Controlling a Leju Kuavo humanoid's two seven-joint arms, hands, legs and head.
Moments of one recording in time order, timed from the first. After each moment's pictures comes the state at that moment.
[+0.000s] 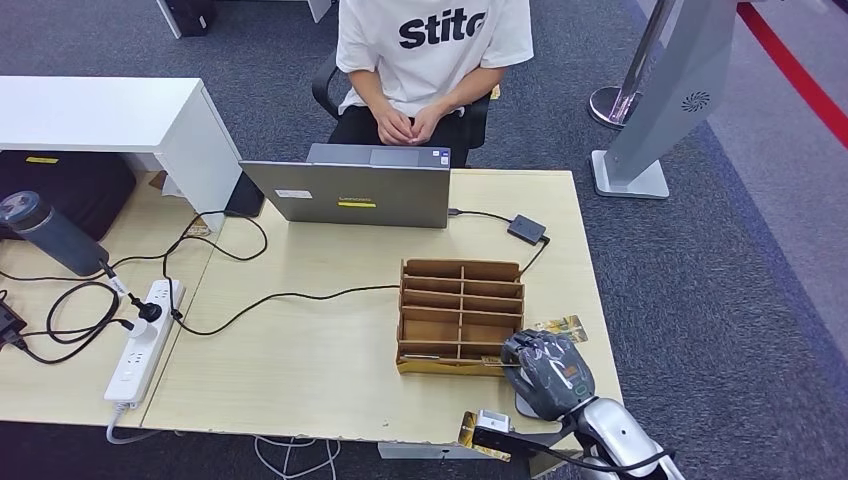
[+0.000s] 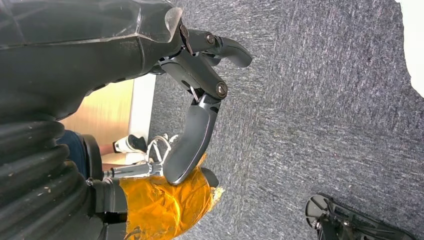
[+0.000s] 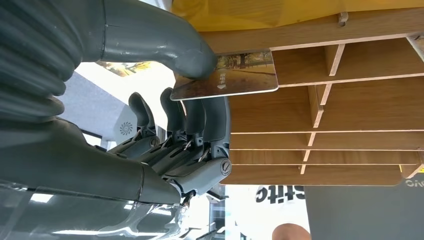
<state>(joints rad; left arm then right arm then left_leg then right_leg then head) -0.07 0.03 1.23 -0.22 -1.12 -0.01 0.14 -0.07 -0.20 0.47 -1.33 1.12 -0.26 -0.23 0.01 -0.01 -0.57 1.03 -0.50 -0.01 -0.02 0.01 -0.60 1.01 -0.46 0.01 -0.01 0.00</state>
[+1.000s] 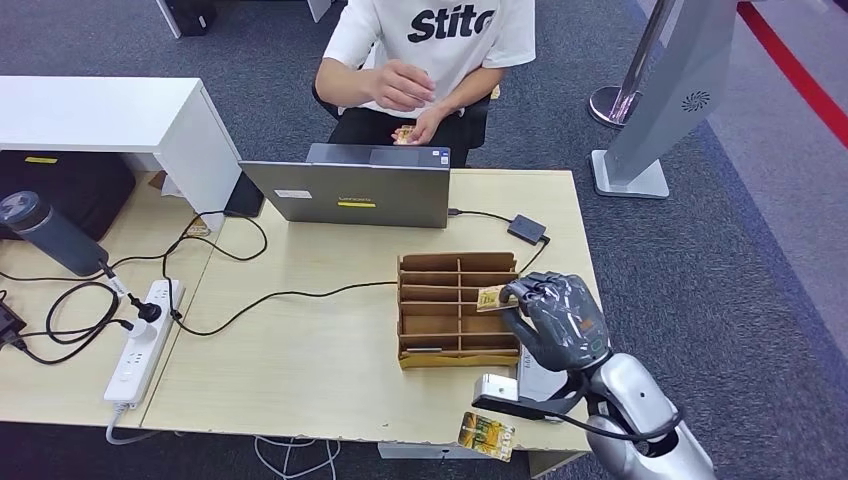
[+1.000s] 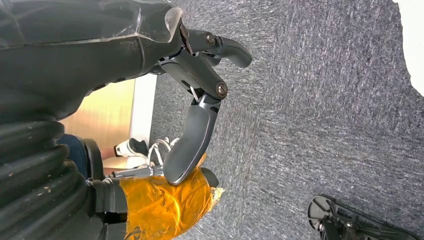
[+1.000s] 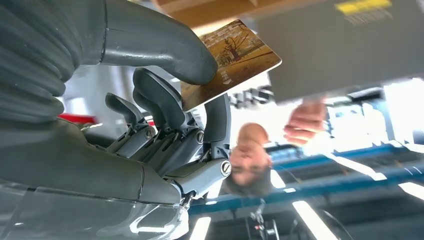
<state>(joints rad) -0.07 0.03 1.23 -0.22 -1.14 -0.01 0.14 -0.19 -0.21 0.47 -1.54 1.02 -0.31 -0.28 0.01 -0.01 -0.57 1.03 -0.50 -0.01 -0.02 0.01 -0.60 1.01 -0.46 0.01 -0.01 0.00</state>
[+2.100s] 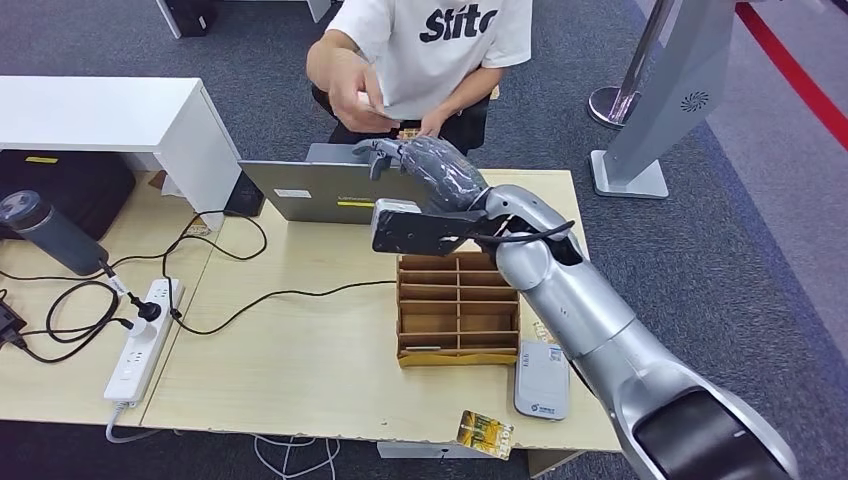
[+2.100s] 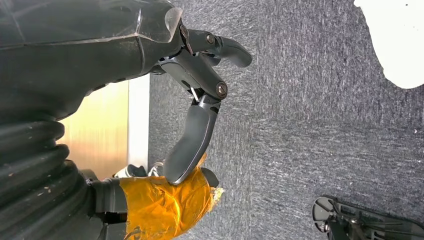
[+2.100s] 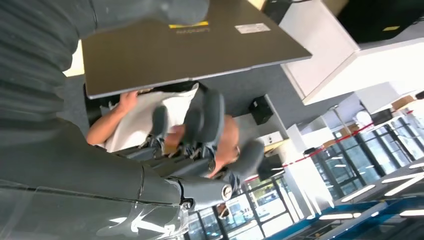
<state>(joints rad) -0.10 0.05 1.21 -0.22 -1.24 -0.08 0.12 -0.89 0.09 0.67 -1.00 0.52 0.13 -0.30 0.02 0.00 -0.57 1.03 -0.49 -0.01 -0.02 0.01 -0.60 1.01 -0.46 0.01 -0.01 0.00</state>
